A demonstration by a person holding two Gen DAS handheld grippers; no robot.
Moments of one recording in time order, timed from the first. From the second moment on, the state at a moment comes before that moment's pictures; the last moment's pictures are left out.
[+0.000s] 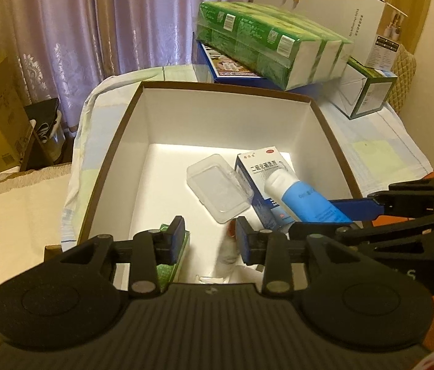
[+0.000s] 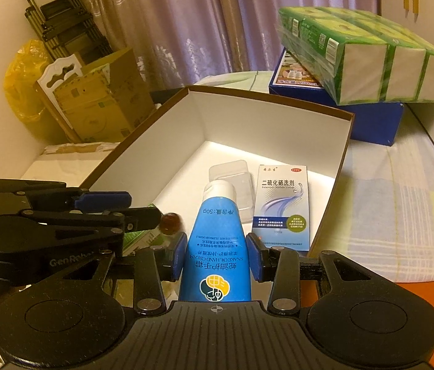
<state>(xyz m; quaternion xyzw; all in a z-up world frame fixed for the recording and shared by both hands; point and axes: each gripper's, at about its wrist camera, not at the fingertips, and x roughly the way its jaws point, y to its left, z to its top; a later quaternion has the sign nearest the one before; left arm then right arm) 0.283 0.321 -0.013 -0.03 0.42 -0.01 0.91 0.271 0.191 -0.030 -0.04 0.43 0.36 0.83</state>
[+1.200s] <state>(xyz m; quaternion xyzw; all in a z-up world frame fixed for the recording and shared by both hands) 0.269 0.330 -0.018 -0.04 0.43 0.01 0.90 0.274 0.190 -0.038 -0.05 0.45 0.36 0.82</state>
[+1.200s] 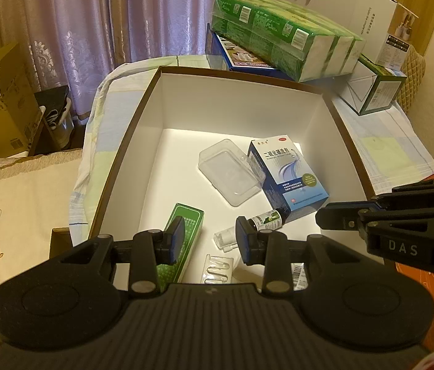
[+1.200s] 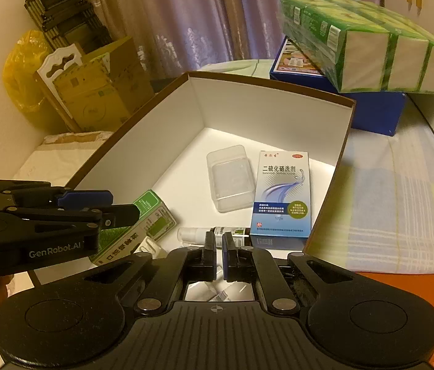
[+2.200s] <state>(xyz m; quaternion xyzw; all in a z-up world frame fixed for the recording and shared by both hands) 0.203 0.290 0.020 -0.04 0.41 0.00 0.91 0.217 0.116 0.003 0.01 0.40 0.35 0.85</state>
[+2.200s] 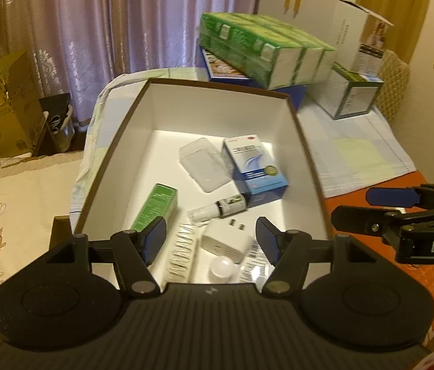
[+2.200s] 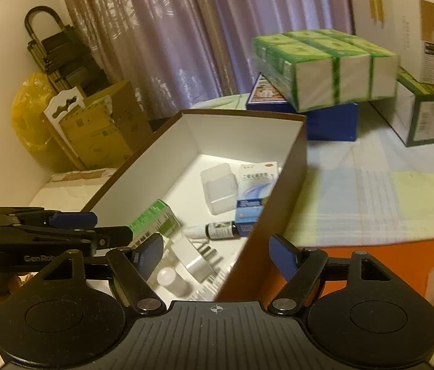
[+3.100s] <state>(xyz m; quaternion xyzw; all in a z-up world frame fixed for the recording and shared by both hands) 0.166 0.164 0.024 -0.04 0.41 -0.12 0.90 0.174 -0.016 -0.007 0.03 0.43 0.27 0.86</state>
